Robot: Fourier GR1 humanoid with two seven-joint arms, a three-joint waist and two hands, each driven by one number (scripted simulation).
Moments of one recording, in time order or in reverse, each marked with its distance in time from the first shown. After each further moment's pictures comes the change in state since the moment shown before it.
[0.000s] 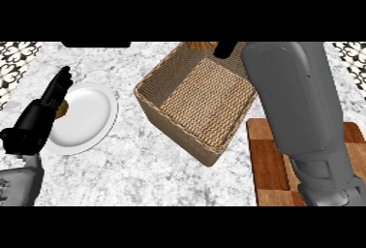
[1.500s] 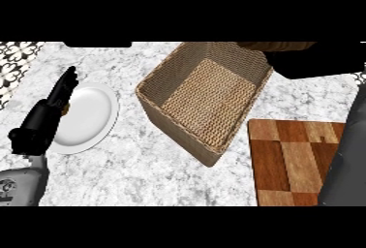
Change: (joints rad) left arm 0.000 -0.008 -0.039 -0.019 -0.004 0.029 0.023; right arm 0.264 -0.019 -0.077 -0.691 -0.026 -0.065 -0.050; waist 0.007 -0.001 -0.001
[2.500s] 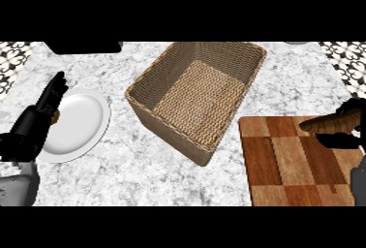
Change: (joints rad) left arm 0.048 0.025 0.026 -0.015 0.021 0.010 0.005; right arm 0.715 -0.134 -0.197 0.335 0.153 -0.390 -0.666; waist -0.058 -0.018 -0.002
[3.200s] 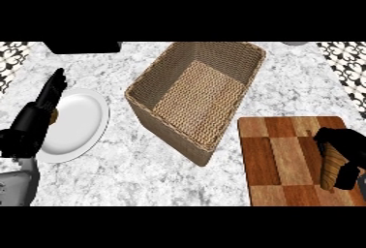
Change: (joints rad) left arm -0.025 0.008 0.003 0.023 -0.005 0.006 -0.010; right arm -0.007 -0.287 0.273 0.487 0.158 0.295 -0.514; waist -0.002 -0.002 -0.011
